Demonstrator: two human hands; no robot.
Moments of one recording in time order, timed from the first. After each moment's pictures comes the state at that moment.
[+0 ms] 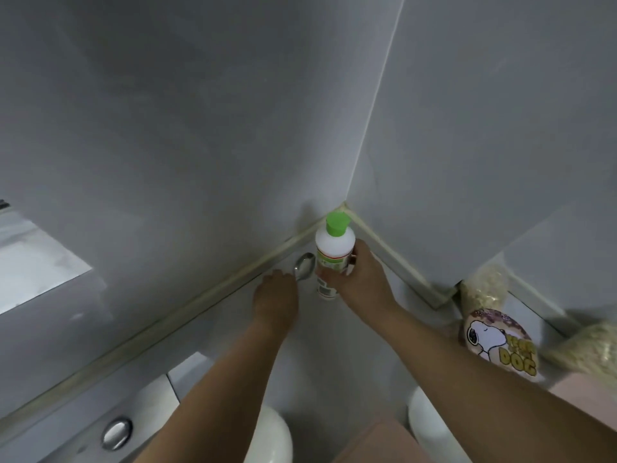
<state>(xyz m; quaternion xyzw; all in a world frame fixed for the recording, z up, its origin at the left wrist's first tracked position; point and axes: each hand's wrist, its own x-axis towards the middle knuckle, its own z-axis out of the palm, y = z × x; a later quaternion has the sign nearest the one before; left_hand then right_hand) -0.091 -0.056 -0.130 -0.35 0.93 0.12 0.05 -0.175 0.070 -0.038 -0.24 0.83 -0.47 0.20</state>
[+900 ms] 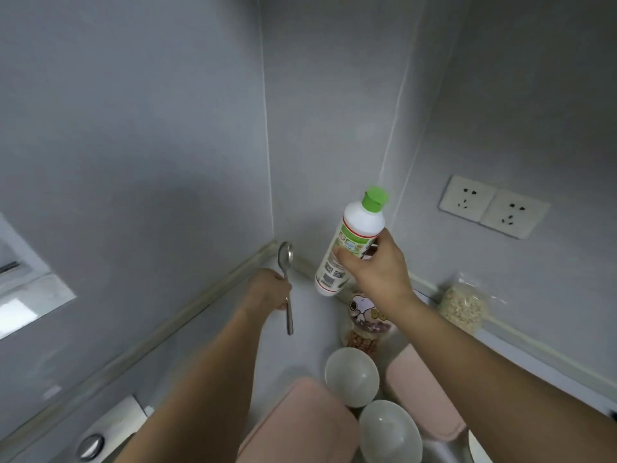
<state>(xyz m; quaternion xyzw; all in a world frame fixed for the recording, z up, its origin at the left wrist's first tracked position) -0.111 0.065 0.023 -0.37 0.76 0.54 -0.04 -0.148 0.261 0.122 -0.17 0.81 -0.56 0.01</state>
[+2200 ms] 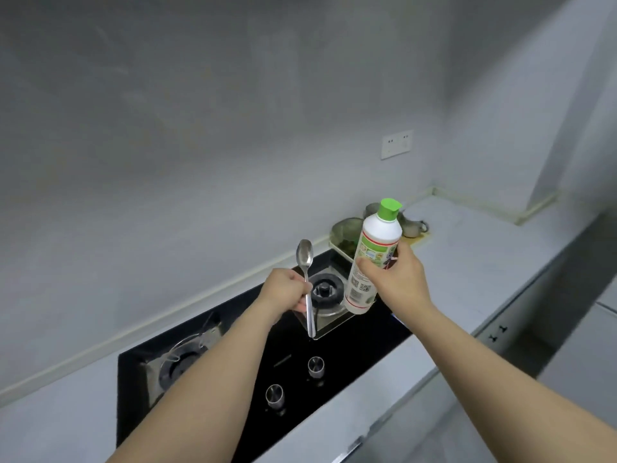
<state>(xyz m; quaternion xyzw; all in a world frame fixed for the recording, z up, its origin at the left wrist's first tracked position) 0.084 1.019 0.105 0.23 0.80 0.47 0.28 0.262 1.132 0.134 0.36 0.72 -0.48 -0.36</state>
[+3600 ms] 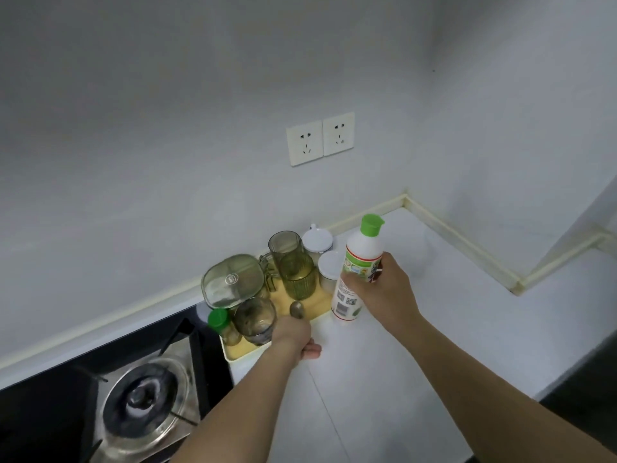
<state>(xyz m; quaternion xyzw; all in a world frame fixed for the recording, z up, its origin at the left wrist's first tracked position) 0.098 1.561 -0.041 -0.12 0.78 0.50 0.36 0.196 1.689 0.034 0.36 0.76 -0.50 -0.20</state>
